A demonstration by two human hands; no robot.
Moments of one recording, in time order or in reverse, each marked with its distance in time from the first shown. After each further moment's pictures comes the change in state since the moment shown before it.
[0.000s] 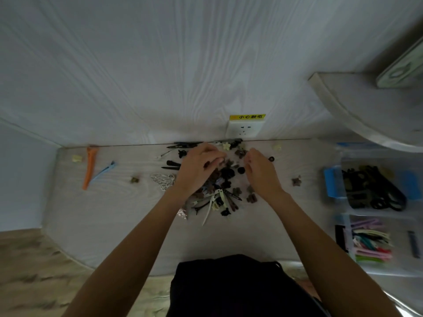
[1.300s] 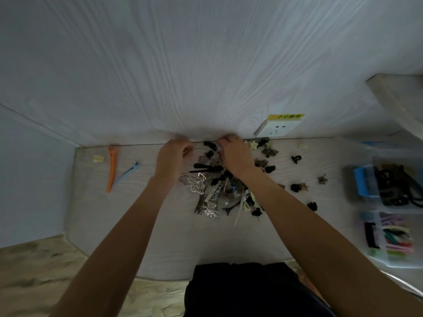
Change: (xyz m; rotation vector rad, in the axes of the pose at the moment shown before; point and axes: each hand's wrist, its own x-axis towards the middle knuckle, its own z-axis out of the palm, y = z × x) left_hand -0.018 -0.107 -0.077 0.117 -0.060 -0.340; right_hand 0.074 -0.101 0.080 -0.377 -0.147 -0.059
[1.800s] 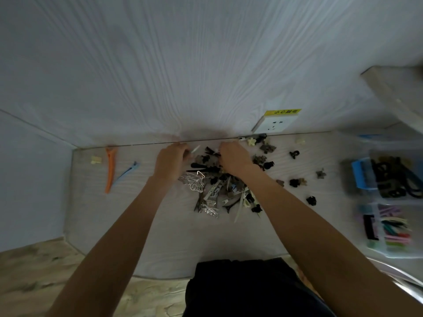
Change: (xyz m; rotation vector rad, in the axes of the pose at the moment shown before) left_hand 0.001 -0.009 0.006 0.180 -0.130 0.038; right_hand -0.006 -0.003 0.001 -0.030 -0.228 0.095
